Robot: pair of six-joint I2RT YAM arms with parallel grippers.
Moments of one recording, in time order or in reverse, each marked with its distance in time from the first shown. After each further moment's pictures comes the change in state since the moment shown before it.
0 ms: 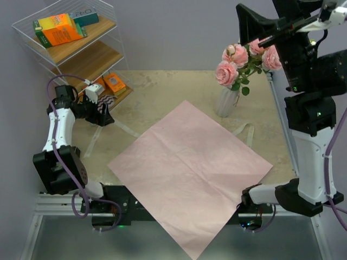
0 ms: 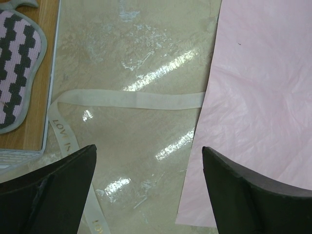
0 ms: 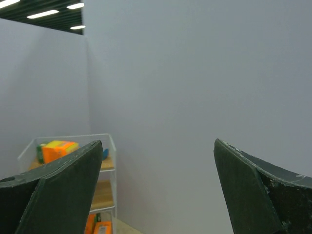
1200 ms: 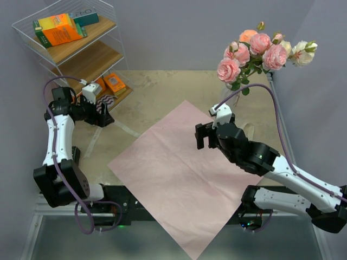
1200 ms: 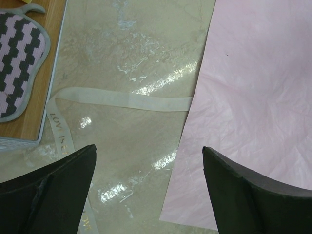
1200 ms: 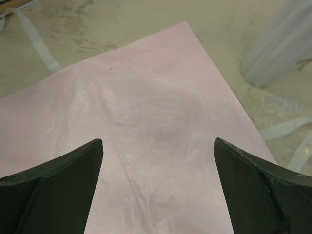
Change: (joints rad) left arm 0.000 -0.124 -0.030 0.004 -0.006 -0.092; right arm 0.603 -0.441 -1.162 -0.389 0.624 0.224
